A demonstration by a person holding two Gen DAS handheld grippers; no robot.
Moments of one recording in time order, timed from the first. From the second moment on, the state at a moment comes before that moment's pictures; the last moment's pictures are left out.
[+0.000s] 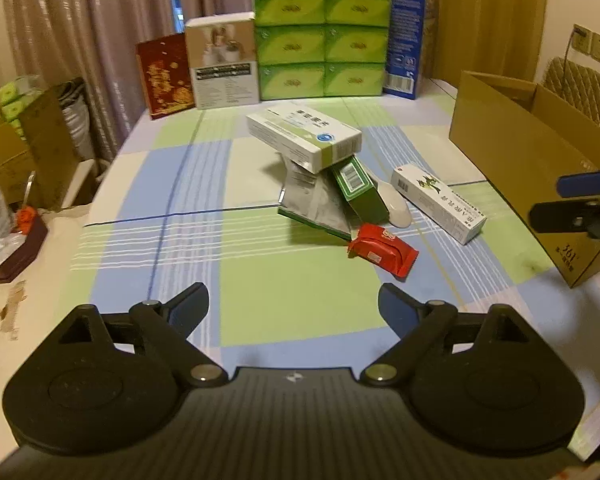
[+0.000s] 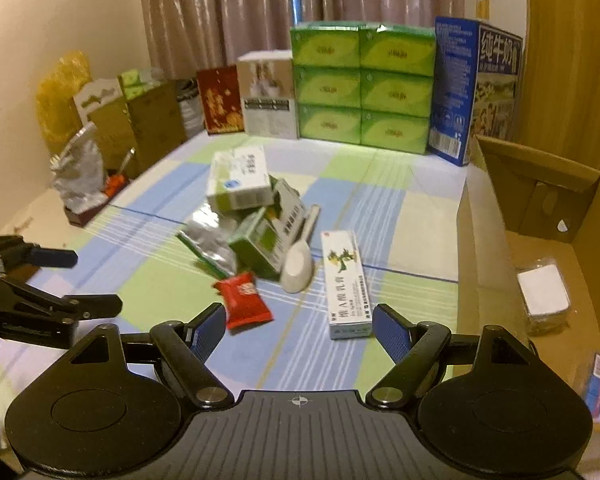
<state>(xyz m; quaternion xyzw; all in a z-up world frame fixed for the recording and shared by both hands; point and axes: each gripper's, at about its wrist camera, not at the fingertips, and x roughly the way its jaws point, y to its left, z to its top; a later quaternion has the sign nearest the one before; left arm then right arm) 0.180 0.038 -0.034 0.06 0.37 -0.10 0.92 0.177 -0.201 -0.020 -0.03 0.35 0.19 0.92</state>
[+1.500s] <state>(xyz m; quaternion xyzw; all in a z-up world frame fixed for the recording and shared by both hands) 0.282 -0.037 -0.108 0.13 0.39 -0.29 0.86 0.247 -0.196 -0.080 -0.07 0.42 0.14 0.89</state>
